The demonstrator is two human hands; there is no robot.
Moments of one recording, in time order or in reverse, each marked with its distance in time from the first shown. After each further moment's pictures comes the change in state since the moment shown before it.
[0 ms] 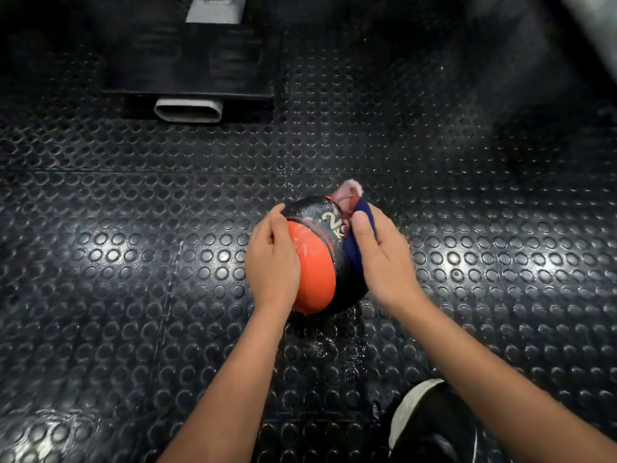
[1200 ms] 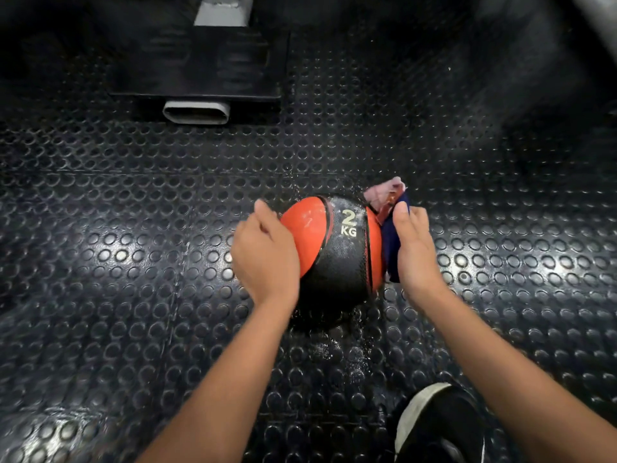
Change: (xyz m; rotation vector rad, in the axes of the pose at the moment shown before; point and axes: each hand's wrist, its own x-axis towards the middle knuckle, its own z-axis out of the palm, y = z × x) left_hand 0.016 0.005 -0.006 0.340 0.319 0.164; right_hand 0.017 0.017 -0.016 0.179 0.097 0.306
